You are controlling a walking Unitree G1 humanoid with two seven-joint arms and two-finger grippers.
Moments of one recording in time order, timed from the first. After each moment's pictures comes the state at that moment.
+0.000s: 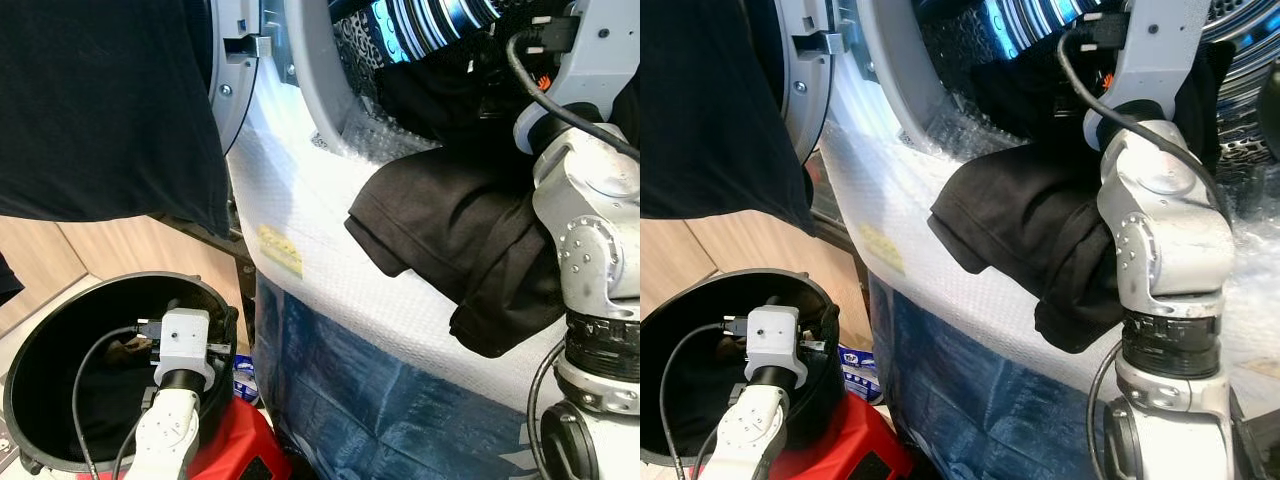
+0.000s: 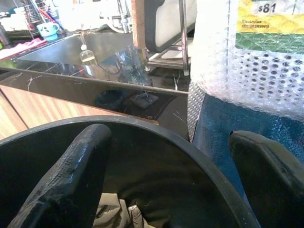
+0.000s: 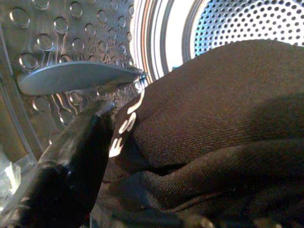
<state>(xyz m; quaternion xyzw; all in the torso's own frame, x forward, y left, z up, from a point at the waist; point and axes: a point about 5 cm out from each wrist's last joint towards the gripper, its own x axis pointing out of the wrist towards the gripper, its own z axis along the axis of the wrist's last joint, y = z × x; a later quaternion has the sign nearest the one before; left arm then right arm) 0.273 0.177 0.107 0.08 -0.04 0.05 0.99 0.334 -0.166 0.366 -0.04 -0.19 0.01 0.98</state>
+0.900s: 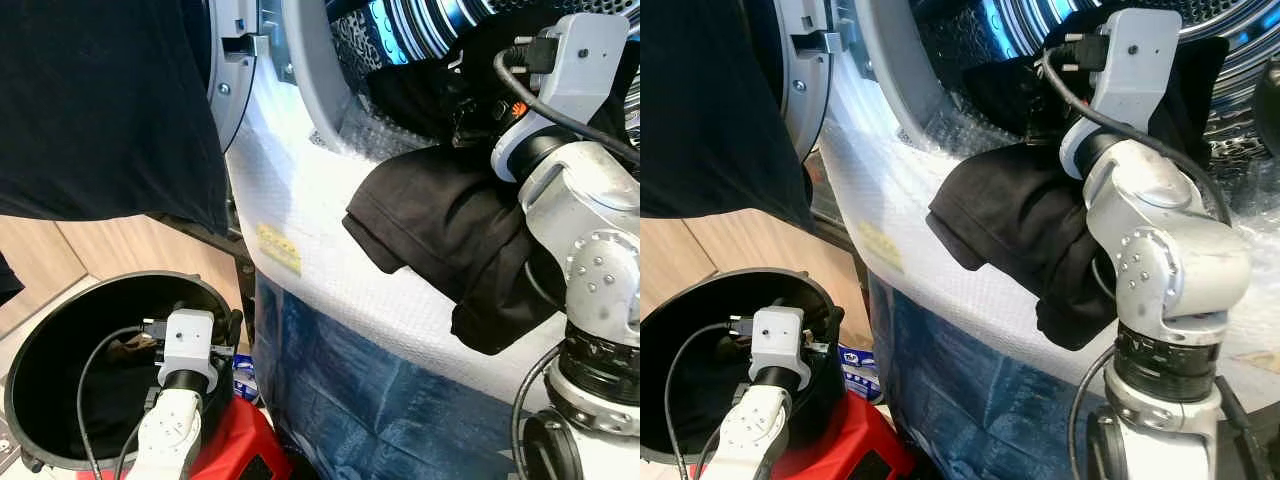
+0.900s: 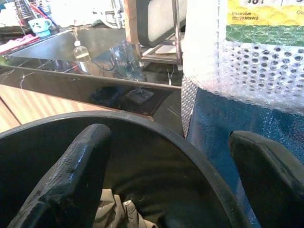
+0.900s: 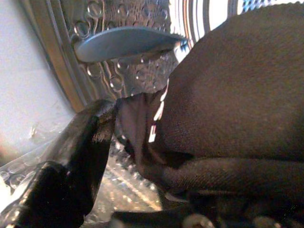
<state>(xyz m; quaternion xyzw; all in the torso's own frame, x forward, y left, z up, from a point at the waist) 0.273 0.174 0.105 0.08 -0.03 0.04 1.00 0.314 -0.147 0.361 -0.02 -0.12 0.09 0.99</state>
